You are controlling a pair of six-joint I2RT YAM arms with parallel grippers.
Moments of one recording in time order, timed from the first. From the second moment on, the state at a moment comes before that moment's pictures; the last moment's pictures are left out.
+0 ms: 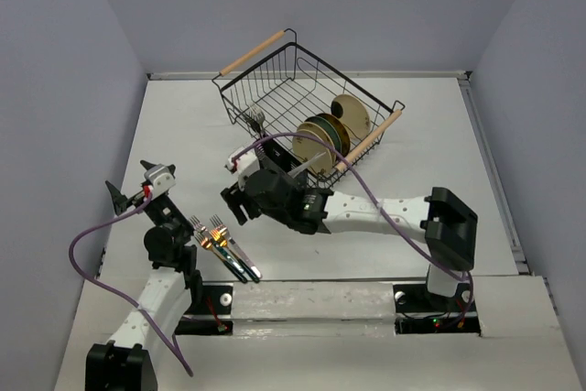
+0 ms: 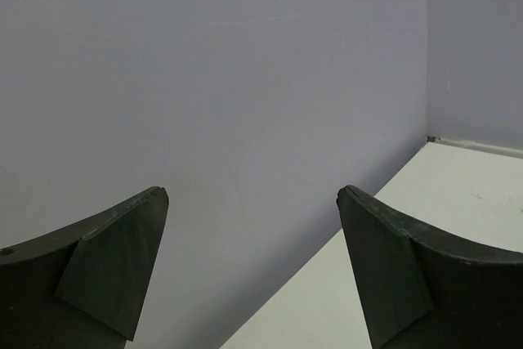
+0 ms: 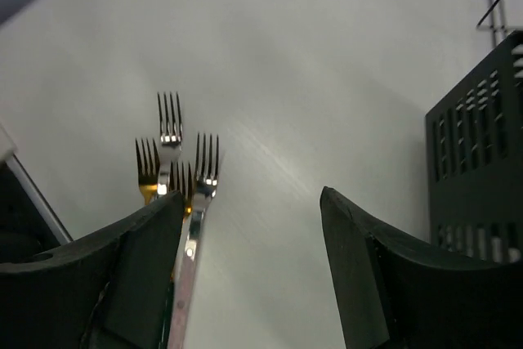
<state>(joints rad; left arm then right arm) -0.13 0.59 0.04 1.13 -0.78 0.65 1.22 1.75 1.36 0.03 0.30 0.20</state>
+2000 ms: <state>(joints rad) -0.13 0.57 0.04 1.14 -0.78 0.65 1.33 1.85 1.28 -0.27 0.49 0.38</state>
